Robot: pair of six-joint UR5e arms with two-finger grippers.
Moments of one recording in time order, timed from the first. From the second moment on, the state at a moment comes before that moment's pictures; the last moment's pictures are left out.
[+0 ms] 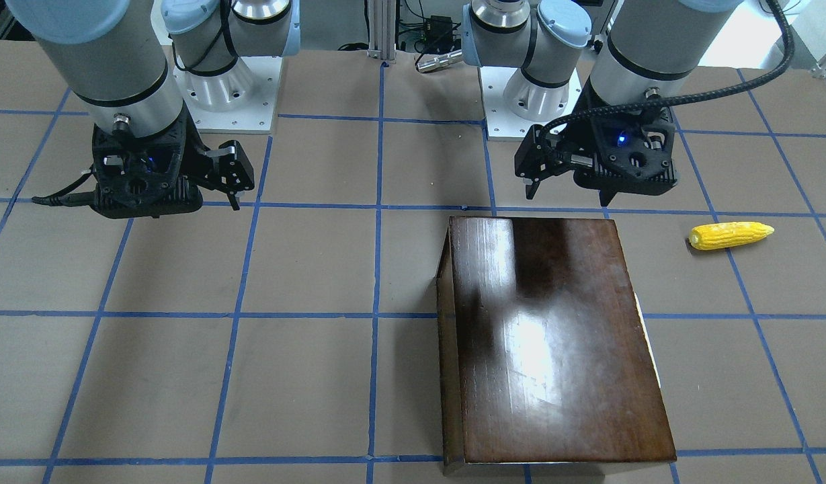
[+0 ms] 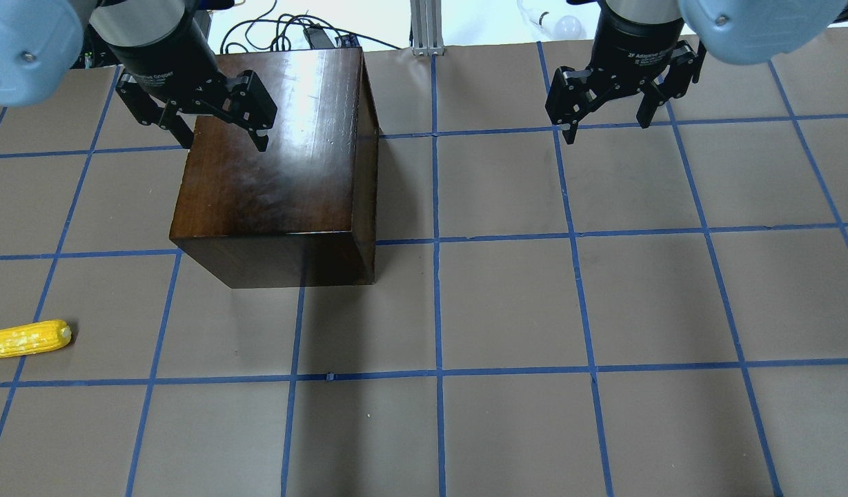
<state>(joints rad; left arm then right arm) -1.59 -1.67 -1.44 -1.61 1.58 0.08 1.64 -1.41 1.41 -1.52 -1.62 -0.10</state>
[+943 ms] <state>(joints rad) -1.58 -1.66 -1.46 -1.59 1.58 0.08 1.64 -1.41 1.41 -1.52 -1.62 -0.10</state>
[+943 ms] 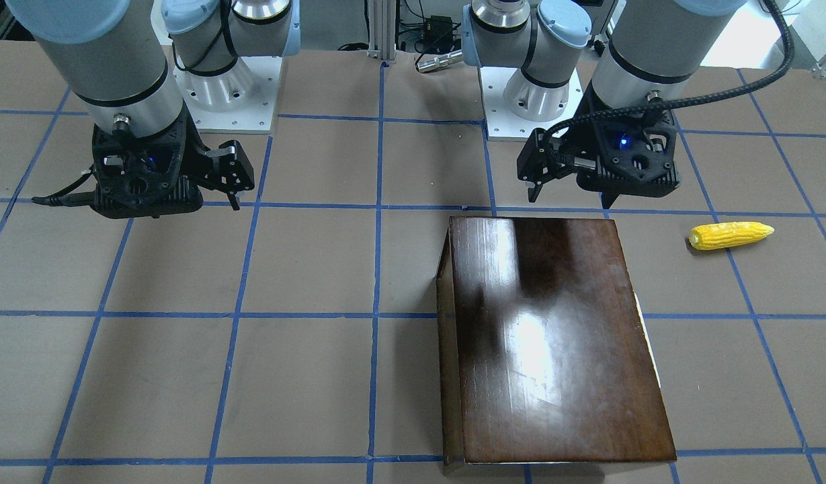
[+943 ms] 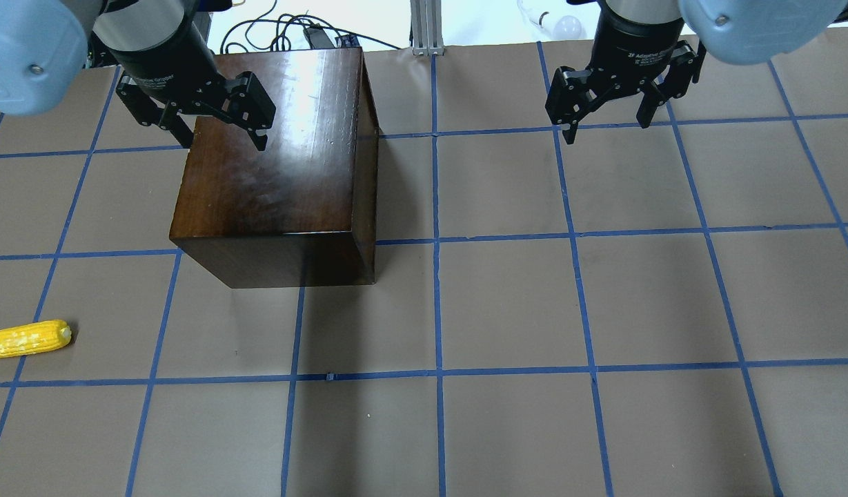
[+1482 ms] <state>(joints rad) -1.58 -1.66 -1.48 -1.59 1.58 0.09 1.64 -1.41 1.41 -1.52 -1.62 -0.10</state>
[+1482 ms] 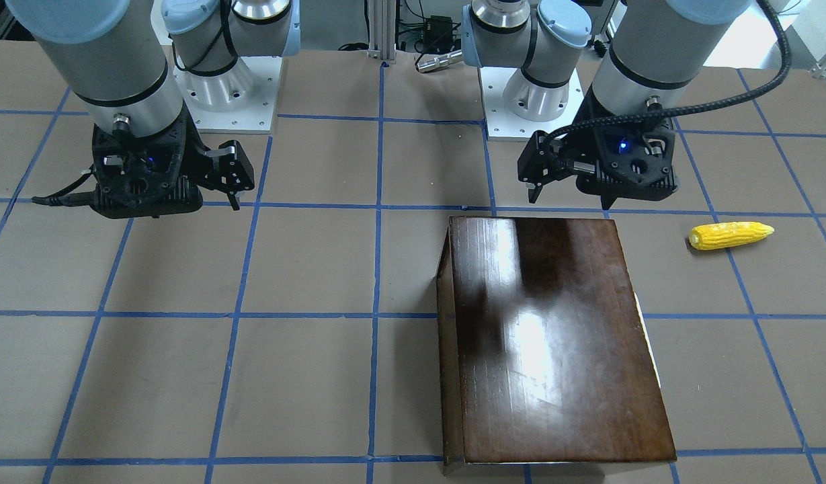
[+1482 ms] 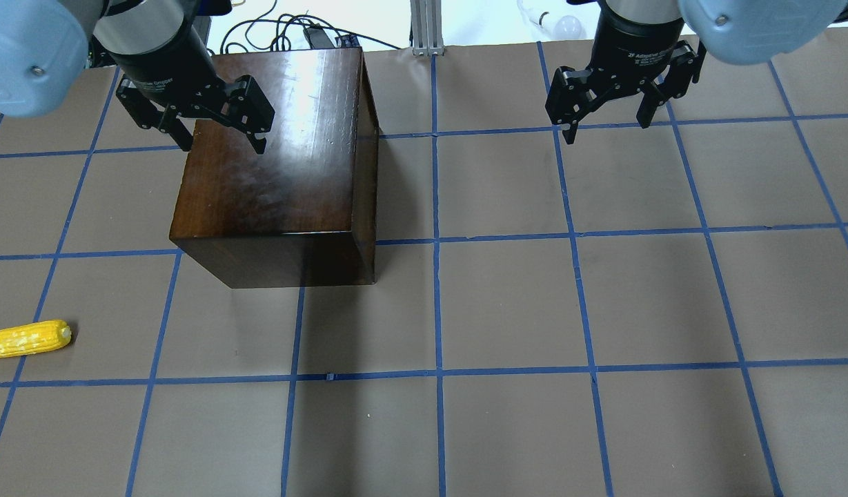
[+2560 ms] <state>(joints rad) -1.36 -1.82 -1.36 -1.59 1.56 0.31 1.64 -1.41 1.41 -1.52 -1.62 -0.10</state>
